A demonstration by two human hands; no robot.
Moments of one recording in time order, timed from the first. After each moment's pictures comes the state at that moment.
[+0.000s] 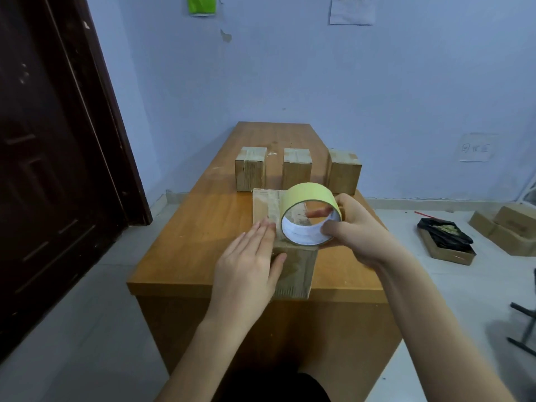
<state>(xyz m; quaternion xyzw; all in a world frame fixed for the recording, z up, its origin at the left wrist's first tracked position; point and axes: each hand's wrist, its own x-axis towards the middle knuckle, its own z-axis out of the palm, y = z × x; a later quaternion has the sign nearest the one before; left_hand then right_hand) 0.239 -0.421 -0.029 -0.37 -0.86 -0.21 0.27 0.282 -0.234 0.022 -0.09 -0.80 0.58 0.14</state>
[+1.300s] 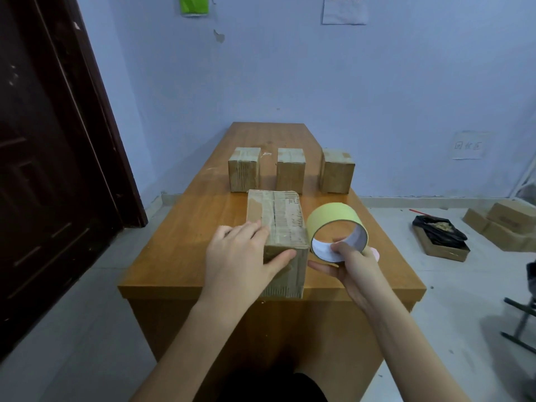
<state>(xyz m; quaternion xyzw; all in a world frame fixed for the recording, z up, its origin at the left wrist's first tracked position) 0.235 -0.412 -0.007 -0.33 -0.90 -0.11 0.25 0.294 -0.232 -0.039 -0.23 -0.49 0.80 0.25</state>
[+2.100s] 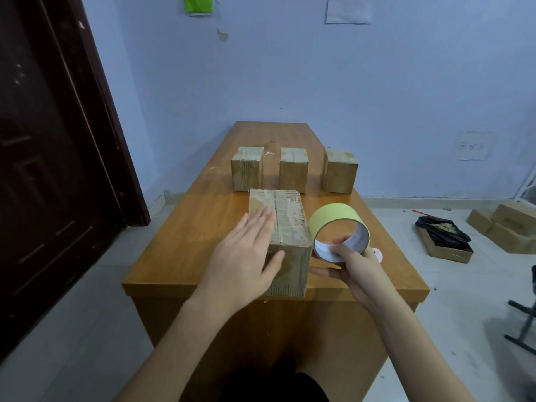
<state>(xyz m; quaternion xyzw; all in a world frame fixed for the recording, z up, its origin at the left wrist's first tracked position) 0.224 -0.420 -0.015 -0.43 -0.86 -0.18 0.22 0.289 -0.223 -0.049 -0.24 -0.55 0.77 0.20</state>
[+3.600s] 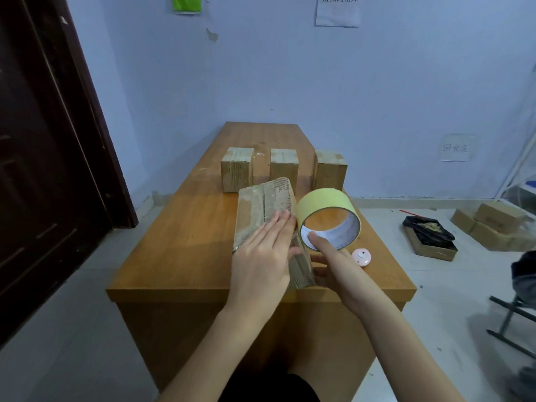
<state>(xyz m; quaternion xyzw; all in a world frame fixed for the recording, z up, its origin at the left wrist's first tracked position) 0.246 -0.377 -0.023 -0.41 -0.80 -0.29 0.34 0.297 -0.239 -0.037 -0.19 -0.67 0.71 0.11</state>
